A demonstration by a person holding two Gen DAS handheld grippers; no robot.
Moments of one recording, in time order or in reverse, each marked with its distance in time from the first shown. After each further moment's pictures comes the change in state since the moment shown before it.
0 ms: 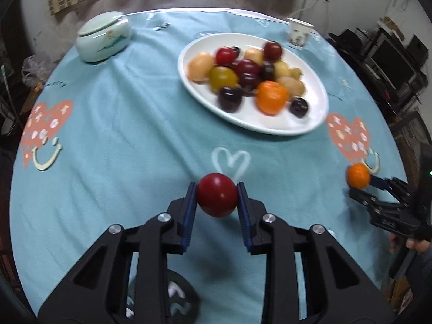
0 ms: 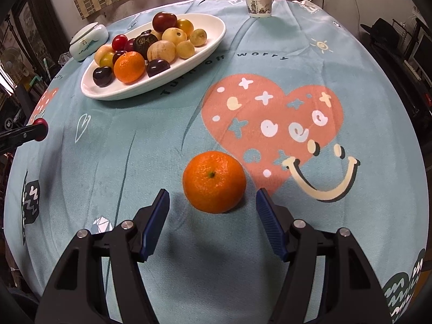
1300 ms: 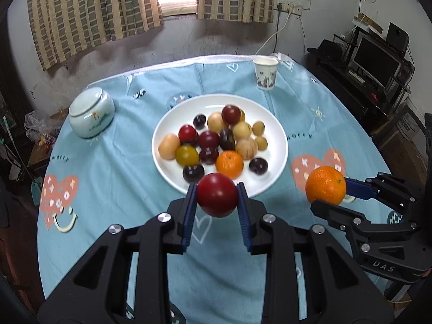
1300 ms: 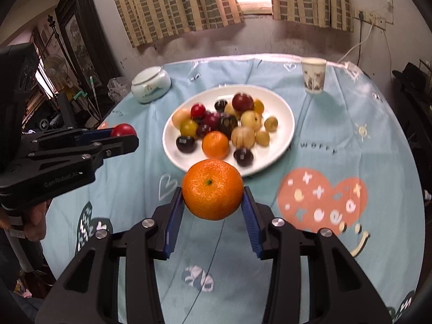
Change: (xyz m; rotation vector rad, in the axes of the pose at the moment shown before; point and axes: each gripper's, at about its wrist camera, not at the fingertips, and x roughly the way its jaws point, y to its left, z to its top) left arm -0.056 -0.061 0.064 0.139 -0.181 0.052; right arm -0.084 0.065 0.067 -0.106 -0.219 0.201
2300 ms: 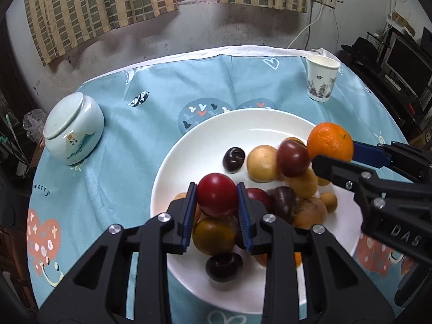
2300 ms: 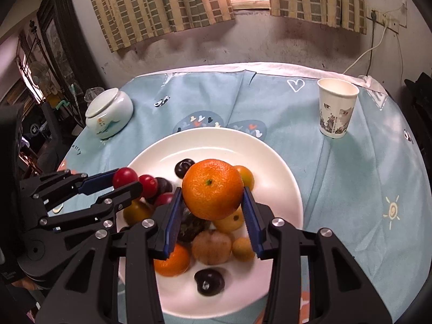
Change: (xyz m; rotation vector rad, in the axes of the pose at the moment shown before) left arm 0.150 0.039 0.073 -0.049 0.060 0.096; right arm 0.141 -0.058 0.114 0.047 0.041 -0.022
